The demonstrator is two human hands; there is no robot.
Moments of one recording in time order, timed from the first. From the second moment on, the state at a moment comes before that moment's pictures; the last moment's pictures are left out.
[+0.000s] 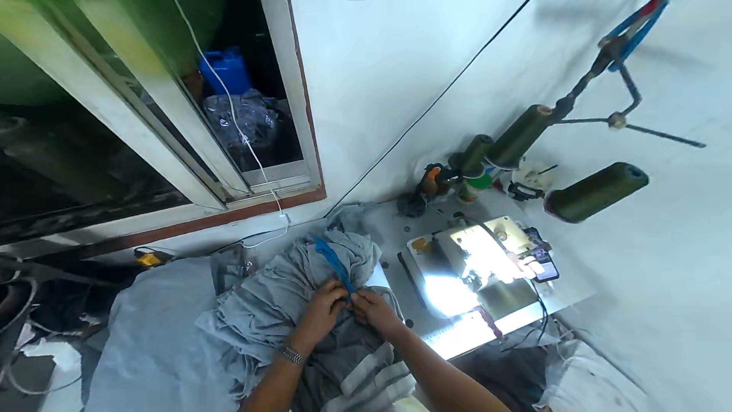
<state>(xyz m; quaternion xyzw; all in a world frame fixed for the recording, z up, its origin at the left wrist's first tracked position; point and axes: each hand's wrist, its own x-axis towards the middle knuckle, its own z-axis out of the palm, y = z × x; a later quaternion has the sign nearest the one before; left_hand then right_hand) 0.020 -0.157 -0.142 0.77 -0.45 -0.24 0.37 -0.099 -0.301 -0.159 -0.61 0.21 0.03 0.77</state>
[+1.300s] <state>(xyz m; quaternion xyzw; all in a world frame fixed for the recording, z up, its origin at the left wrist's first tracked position) 0.002 -0.151 -0.172 0.77 -0.53 0.03 0.36 -0.095 -0.251 -0.097 -0.82 0.28 -0.01 0.50</state>
